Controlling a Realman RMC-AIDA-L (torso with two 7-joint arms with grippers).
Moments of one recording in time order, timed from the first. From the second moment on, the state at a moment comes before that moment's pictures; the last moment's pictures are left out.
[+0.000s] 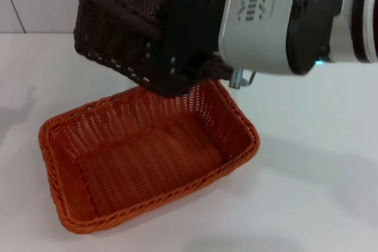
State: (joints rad) left arm -0.37 -2.06 0.45 0.26 0.88 1.60 -0.65; right arm 0.51 2.08 -1.73 -1.95 -2.35 -1.12 2.21
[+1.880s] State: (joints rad) left arm -0.40 -2.06 0.34 0.27 0.88 1.59 -0.59; right arm 0.66 2.07 -1.56 -1.98 -2.21 -1.32 2.41
